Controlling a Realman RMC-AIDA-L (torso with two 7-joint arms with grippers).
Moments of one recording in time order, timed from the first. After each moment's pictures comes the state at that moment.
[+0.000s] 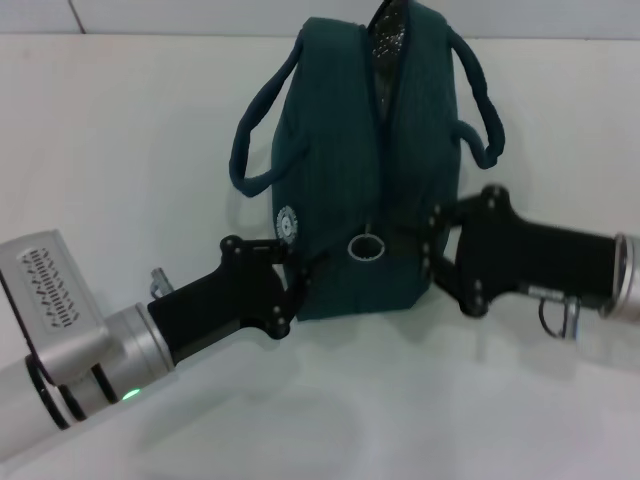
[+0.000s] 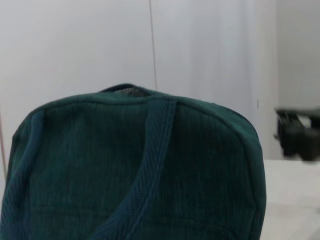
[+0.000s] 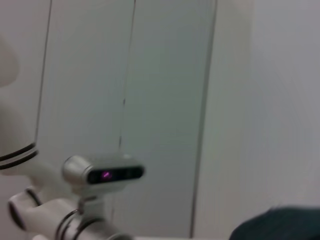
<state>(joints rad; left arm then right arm) -0.42 -2.10 1.58 0.10 0.76 1.39 -0.42 0.50 2.01 -1.57 -0.41 -0.99 -1.49 0.67</state>
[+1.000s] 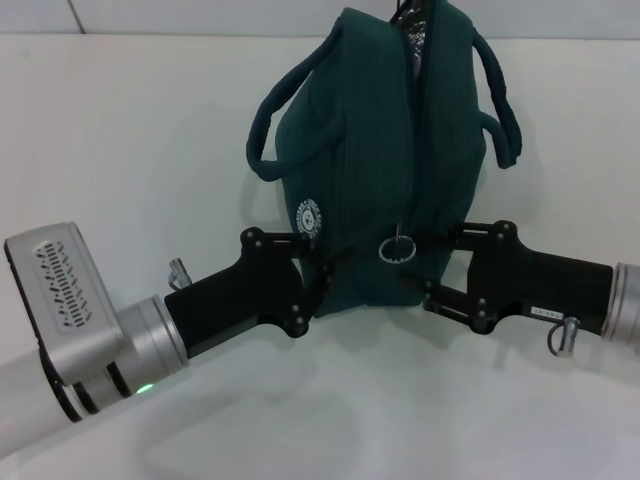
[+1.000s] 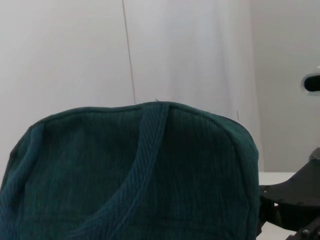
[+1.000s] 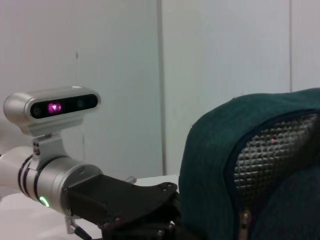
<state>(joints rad) -0.43 -2.11 1.61 0.14 0.77 1.42 -0.40 0.46 2.02 -1.56 -0.39 -1.03 -1.34 0.78</state>
